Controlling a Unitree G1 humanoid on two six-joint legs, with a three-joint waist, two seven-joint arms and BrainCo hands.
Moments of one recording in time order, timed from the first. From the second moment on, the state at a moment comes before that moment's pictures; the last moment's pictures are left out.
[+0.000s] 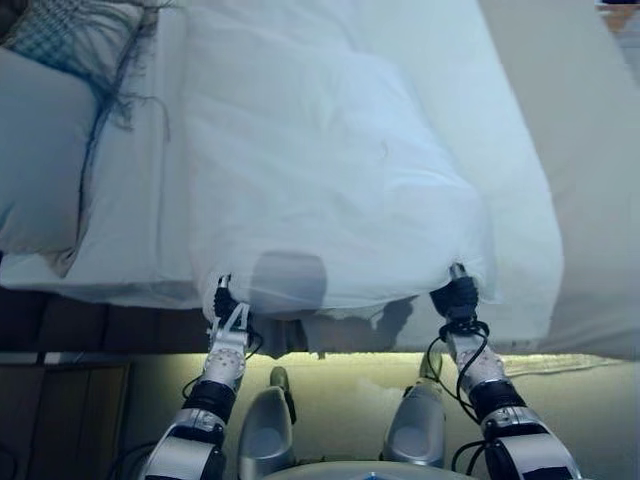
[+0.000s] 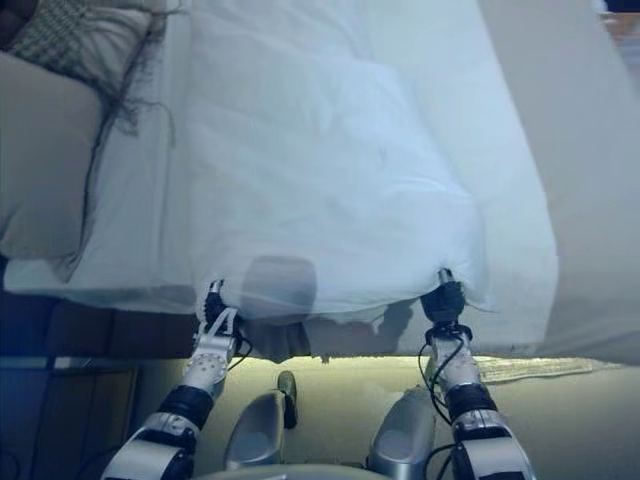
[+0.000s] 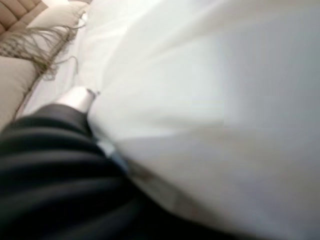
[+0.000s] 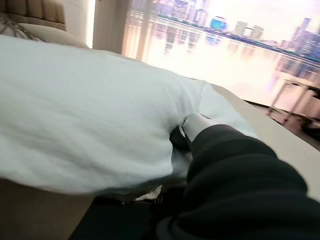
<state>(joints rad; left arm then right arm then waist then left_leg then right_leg) -0.25 0.17 -0.05 0.71 -1.46 -0.16 0.09 -0.22 -0.21 0.06 0.73 1.51 -0.10 0.33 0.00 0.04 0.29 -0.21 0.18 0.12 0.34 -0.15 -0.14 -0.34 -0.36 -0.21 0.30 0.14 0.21</state>
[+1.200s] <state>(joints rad) -0.22 0.08 -0.06 0.80 -1.47 -0.12 0.00 -0.14 -0.26 0.02 0.69 1.46 -0.11 0.31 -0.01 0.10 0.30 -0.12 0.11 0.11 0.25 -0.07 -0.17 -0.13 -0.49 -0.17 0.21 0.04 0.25</state>
